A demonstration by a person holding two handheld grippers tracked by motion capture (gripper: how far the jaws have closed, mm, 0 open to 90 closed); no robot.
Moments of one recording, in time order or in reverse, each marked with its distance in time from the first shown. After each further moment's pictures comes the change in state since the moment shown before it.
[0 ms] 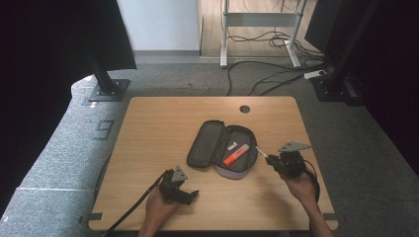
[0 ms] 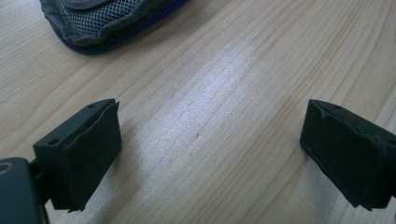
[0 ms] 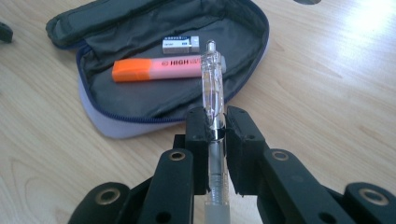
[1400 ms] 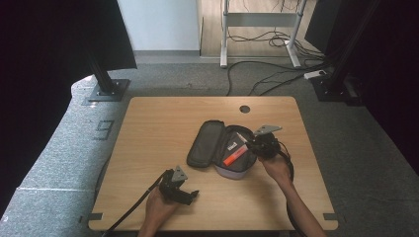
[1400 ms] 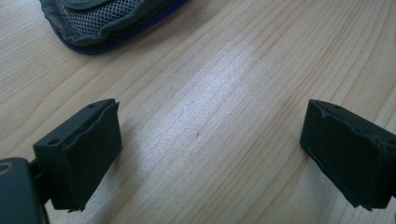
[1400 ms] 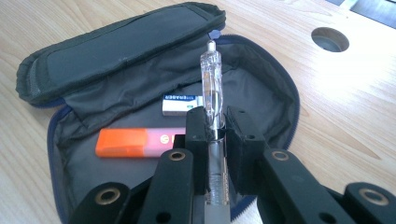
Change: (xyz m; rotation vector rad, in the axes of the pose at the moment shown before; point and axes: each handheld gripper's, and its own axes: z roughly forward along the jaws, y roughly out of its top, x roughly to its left) left arm 0.000 0.000 0.000 0.001 0.000 0.000; right arm 0.011 0.057 0.067 0.003 -0.004 -0.058
